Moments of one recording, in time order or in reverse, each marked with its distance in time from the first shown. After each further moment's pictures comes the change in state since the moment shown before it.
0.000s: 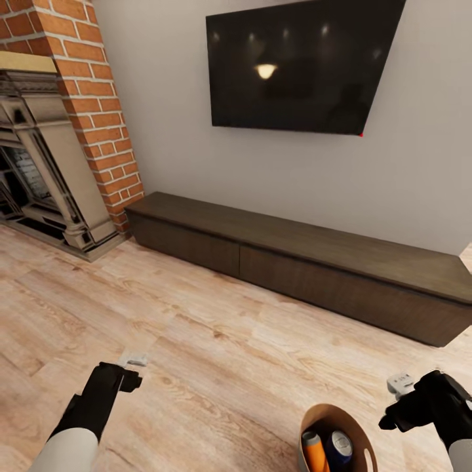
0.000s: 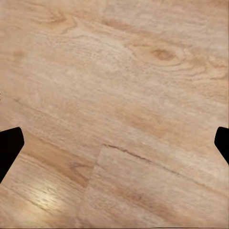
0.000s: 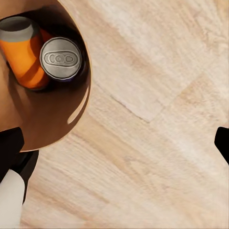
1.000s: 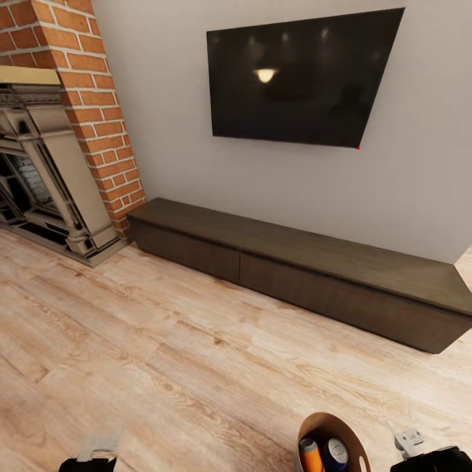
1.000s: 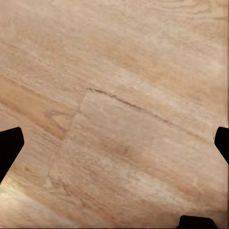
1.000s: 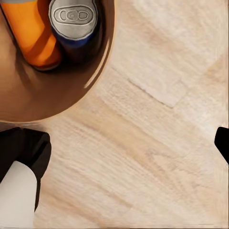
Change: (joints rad) left arm 0.187 0.133 0.282 0.445 0.061 -0.617 0.047; right arm 0.065 -0.008 -0.285 0.422 -0.049 -0.387 -0.365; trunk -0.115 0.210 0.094
